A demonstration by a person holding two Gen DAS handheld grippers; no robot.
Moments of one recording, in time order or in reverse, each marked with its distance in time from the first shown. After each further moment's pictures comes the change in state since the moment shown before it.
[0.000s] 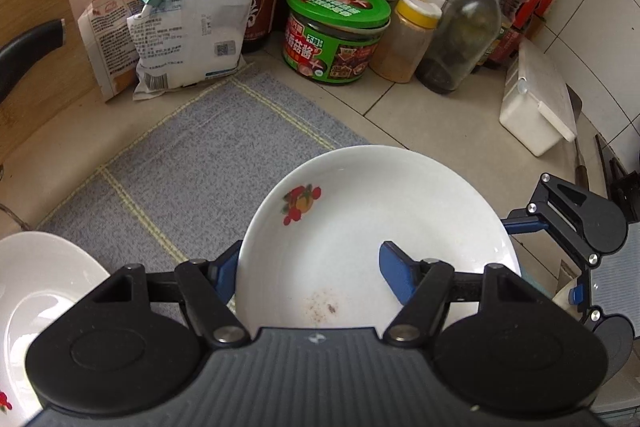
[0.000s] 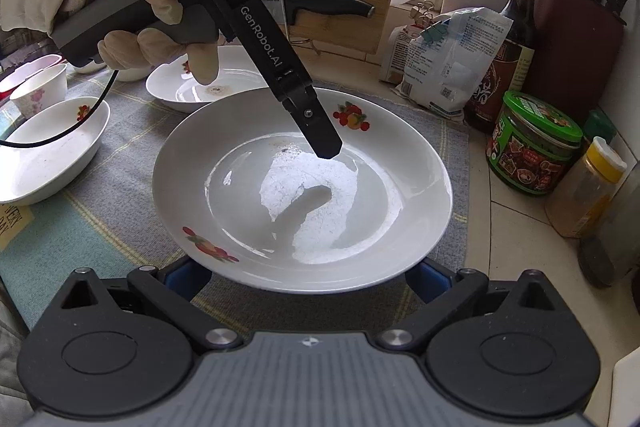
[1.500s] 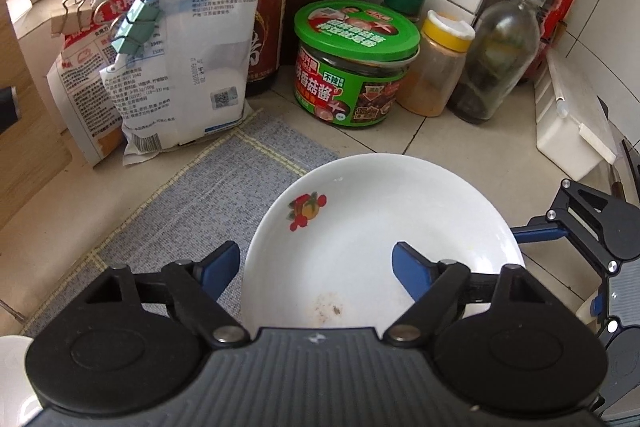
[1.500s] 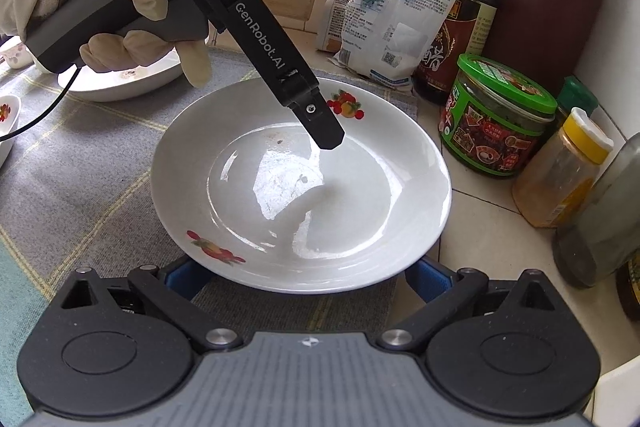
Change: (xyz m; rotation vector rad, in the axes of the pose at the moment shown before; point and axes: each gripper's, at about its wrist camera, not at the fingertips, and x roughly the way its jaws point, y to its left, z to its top) left arm 0.036 0.003 0.033 0.059 -0.065 0.061; right arm 0.035 -0.039 0.009 0.049 0.070 -0.104
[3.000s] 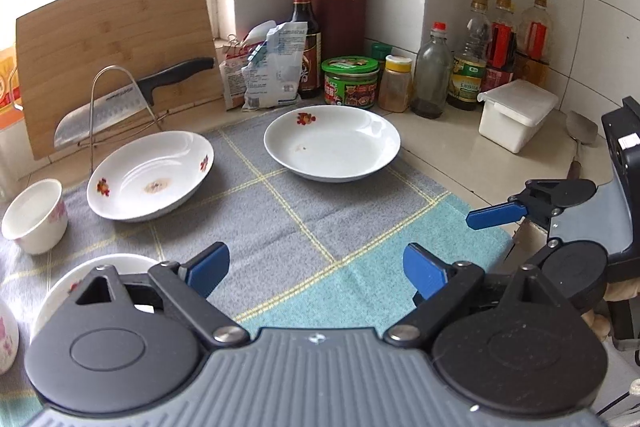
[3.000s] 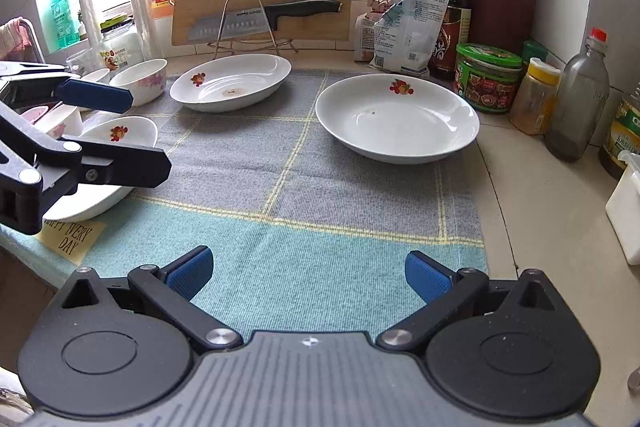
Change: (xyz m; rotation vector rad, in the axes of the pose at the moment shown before) left arm -0.186 -0.171 -0.221 -0.172 -0.318 0.350; right arm -0.123 0.104 -0.073 0.199 -0.072 0.043
